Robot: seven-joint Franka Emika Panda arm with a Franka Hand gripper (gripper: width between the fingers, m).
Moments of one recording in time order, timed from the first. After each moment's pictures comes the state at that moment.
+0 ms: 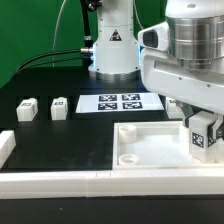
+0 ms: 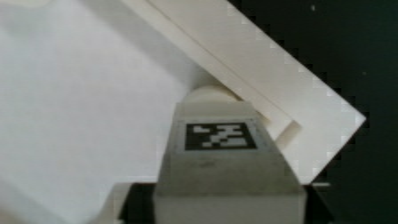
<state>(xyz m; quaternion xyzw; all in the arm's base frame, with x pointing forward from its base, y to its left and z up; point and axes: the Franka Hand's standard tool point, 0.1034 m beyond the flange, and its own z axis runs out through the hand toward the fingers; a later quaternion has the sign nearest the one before) 0.626 0.111 0.075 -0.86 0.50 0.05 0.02</state>
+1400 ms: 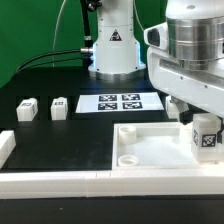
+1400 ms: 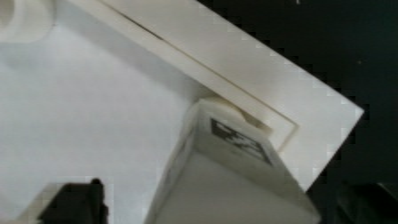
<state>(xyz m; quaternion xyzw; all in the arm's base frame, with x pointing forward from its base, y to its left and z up) 0.625 0.116 0.074 -0.90 0.44 0.05 0.03</state>
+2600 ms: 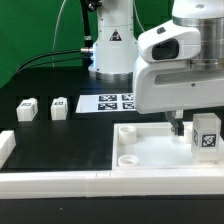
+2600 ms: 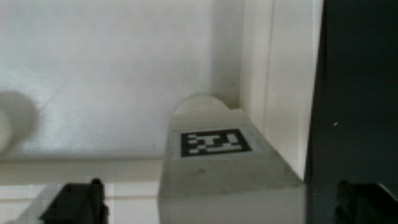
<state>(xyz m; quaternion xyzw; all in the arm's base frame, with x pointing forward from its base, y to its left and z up) 0.625 0.116 0.073 -1.00 0.00 0.03 0.03</state>
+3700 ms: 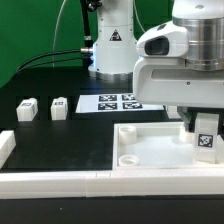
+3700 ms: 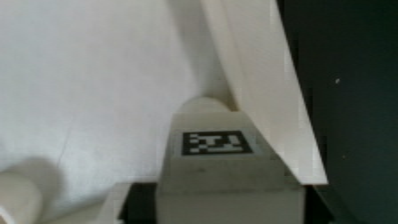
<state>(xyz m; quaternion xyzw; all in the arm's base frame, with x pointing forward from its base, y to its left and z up) 0.625 0.117 0.073 -0.98 0.21 0.04 0.03</state>
